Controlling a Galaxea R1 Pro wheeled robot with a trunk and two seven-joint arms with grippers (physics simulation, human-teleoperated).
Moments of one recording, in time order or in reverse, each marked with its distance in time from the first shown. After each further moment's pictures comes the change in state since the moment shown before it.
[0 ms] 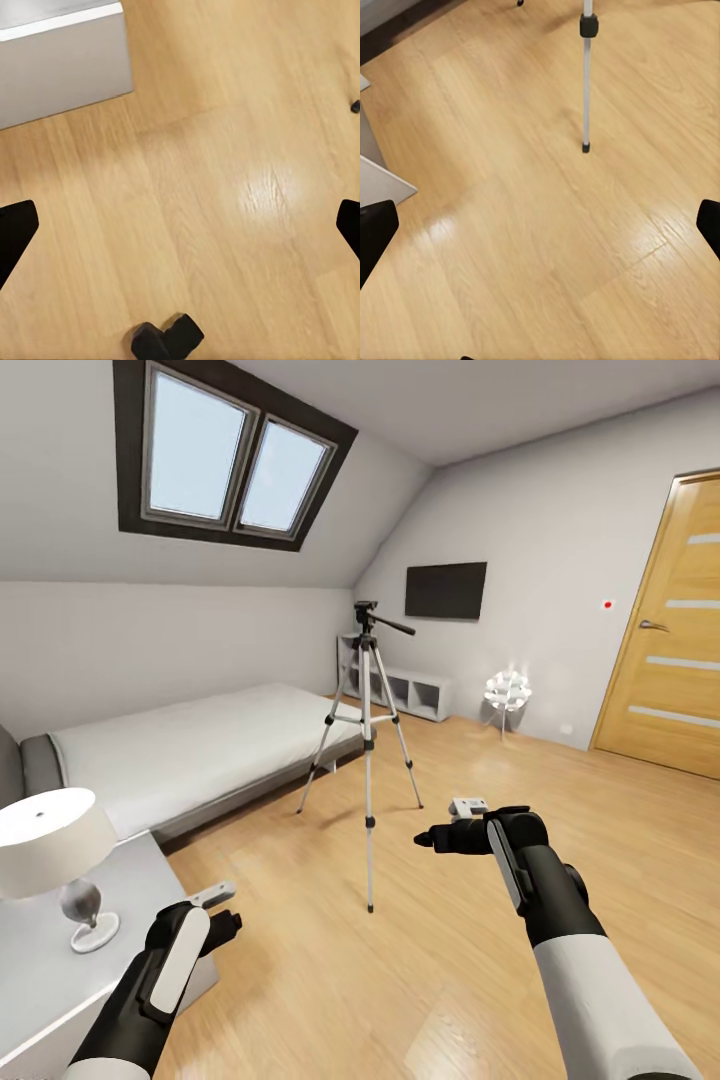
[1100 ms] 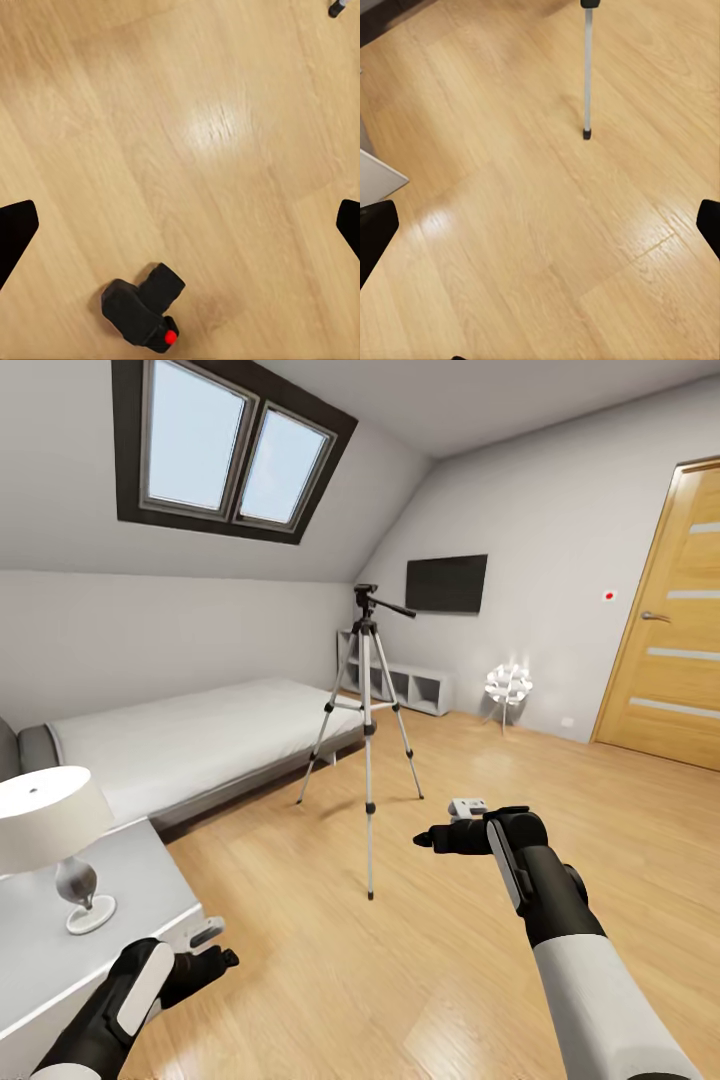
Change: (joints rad) left arm -0.008 0.136 0.019 0.292 -0.003 -0.004 -0.452; right arm 0.000 0.001 0.000 0.002 -0.001 0.000 0.001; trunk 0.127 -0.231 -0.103
